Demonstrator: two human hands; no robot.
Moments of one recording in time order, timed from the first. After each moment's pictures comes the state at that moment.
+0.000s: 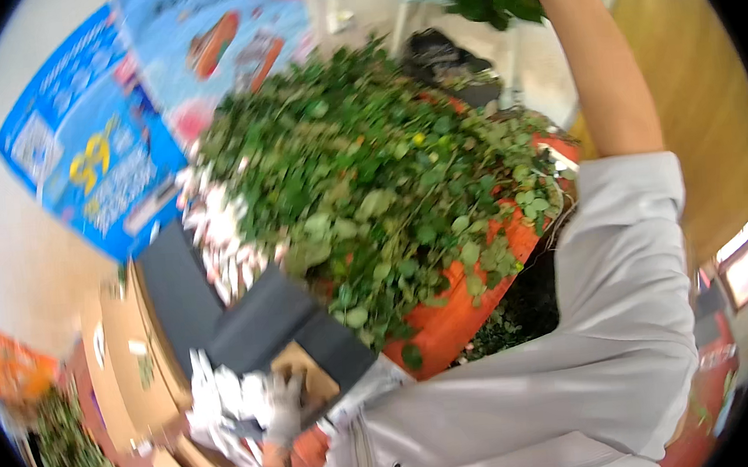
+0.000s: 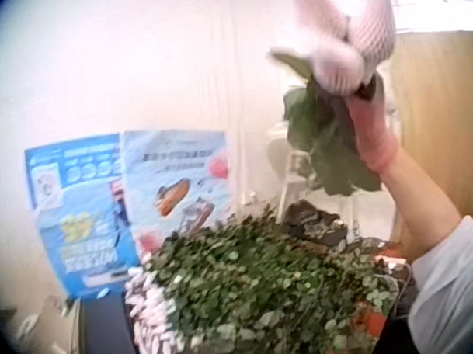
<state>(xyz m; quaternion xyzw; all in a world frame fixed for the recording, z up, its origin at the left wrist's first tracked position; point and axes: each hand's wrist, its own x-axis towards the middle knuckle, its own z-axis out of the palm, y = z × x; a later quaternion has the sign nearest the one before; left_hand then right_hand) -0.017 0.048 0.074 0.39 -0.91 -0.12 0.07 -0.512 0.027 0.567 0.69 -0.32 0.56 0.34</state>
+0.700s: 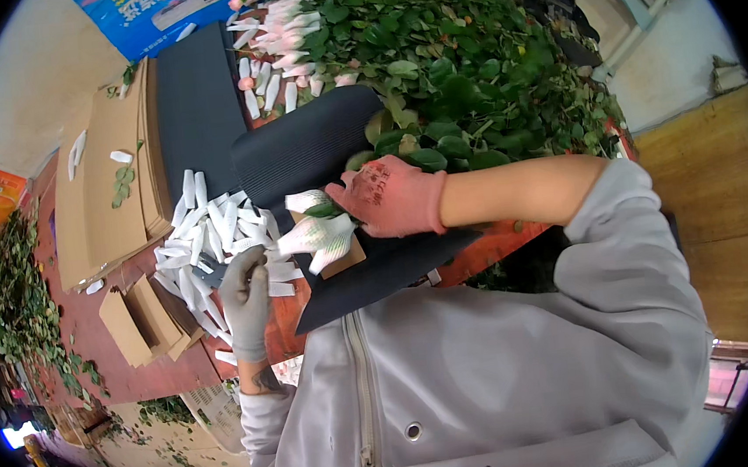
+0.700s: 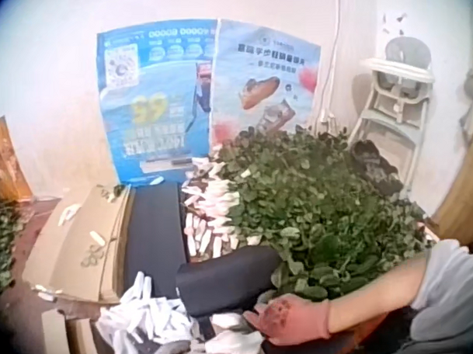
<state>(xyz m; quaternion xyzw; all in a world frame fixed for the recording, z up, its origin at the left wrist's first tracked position) 0.037 0.072 0.080 0.50 -0.60 -0.41 0.46 -0.235 0.022 0.185 0.90 -0.40 -0.16 -0.09</state>
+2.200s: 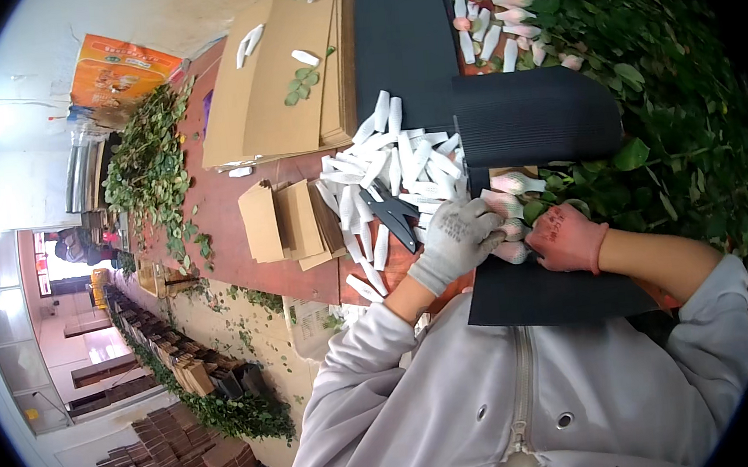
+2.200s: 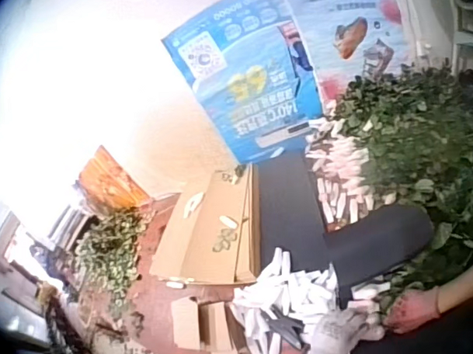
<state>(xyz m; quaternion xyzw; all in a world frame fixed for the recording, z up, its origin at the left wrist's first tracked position) 0.006 0.055 0.063 0.45 -0.83 -0.19 0.26 -0.226 0.032 0.078 0.94 -0.25 -0.14 -0.17</state>
